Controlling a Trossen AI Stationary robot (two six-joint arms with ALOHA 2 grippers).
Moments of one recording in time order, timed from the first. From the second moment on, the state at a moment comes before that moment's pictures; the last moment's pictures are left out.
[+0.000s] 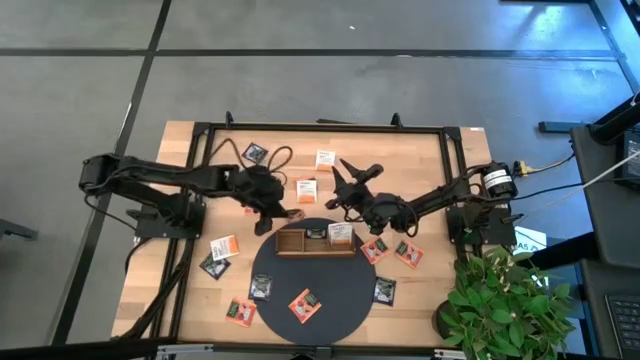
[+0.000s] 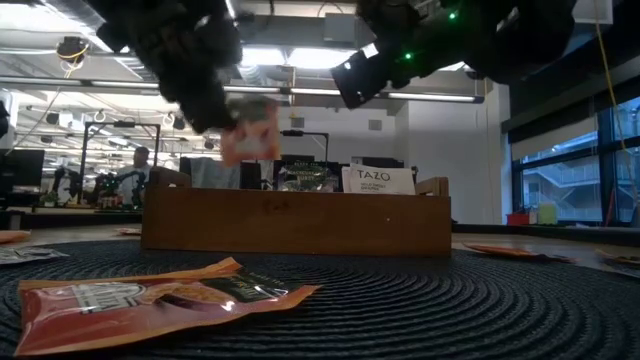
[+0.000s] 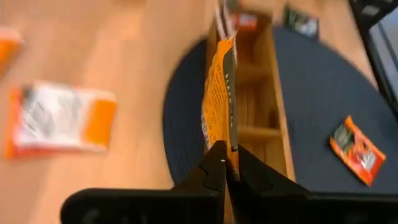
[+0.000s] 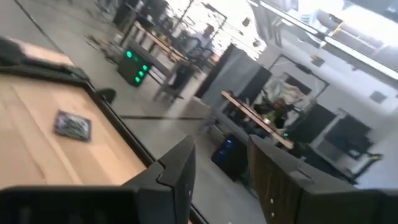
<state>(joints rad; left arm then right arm) 0.11 1.21 0.69 -0.26 0.24 -0.18 0.15 1.80 0.83 1.19 1.12 -0.80</state>
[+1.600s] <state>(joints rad) 0.12 1.32 0.69 -0.25 0.31 -0.23 0.15 1.80 0.83 1.16 1.19 -0.81</state>
